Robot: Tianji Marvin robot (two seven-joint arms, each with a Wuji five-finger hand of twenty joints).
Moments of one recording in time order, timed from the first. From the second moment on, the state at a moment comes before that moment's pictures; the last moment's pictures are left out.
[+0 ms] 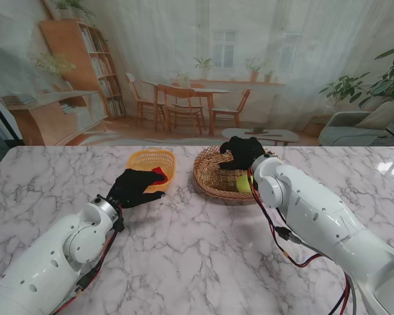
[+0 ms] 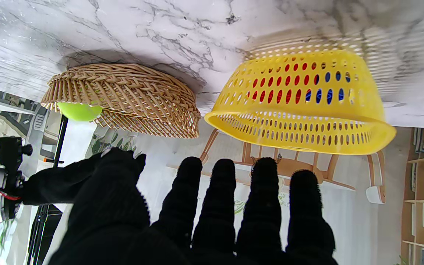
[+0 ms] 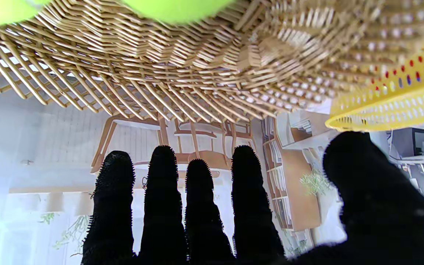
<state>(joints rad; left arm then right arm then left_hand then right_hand) 1.39 -1.07 -1.13 -1.42 0.90 -0.21 0.08 -0.87 -1.15 0.69 -1.02 -0.75 0.05 -0.07 0.89 -0.05 0.00 0.03 0.49 0.16 0.22 0.54 0.55 0.15 0.19 0.39 0.45 0.23 0.24 0.49 0.10 0.24 0.70 0.53 0.38 -0.34 0.63 -0.07 0.45 0.02 0.47 0.47 0.37 0.16 0.57 0.33 0.48 0.14 0.42 0.37 0.18 0.30 1.06 0.51</state>
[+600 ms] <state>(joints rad) 1.38 -1.08 -1.12 -1.40 0.88 -0.23 0.14 -1.22 -1.11 1.05 -1.56 -0.73 -0.12 0.00 0.89 -0.05 0.00 0.03 0.49 0.16 0.22 0.54 0.55 0.15 0.19 0.40 0.45 0.23 0.24 0.49 0.10 0.24 0.70 0.53 0.38 -0.31 0.52 -0.07 0.49 0.01 0.43 0.47 0.45 0.16 0.51 0.32 0.51 0.17 0.35 0.33 0.18 0.32 1.02 0.48</state>
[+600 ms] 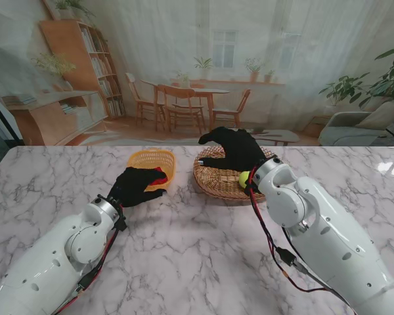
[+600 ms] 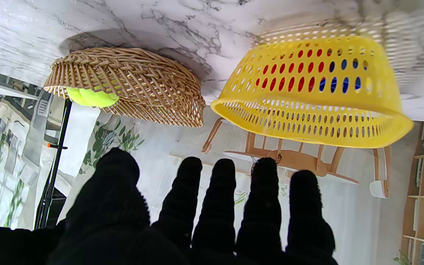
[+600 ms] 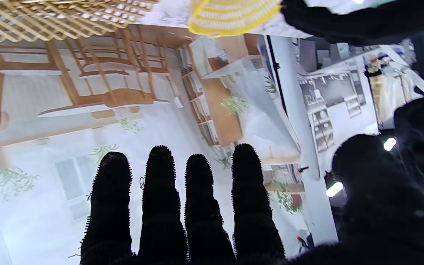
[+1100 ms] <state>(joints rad) 1.43 -1.09 -1.16 -1.43 0.80 -0.27 0.17 -1.38 -1.15 1.07 -1.46 -0.62 -0.24 -0.24 0.89 -0.05 0.00 0.03 0.49 0.16 0.22 0.54 0.55 0.15 0.19 0.40 0.45 0.23 0.24 0.50 0.10 0.24 0.70 0.53 0.38 -0.31 0.50 -0.07 0.53 0.01 0.43 0.47 0.49 0.16 0.51 0.33 0.56 0.17 0.35 0.33 0.21 0.33 1.02 0.48</state>
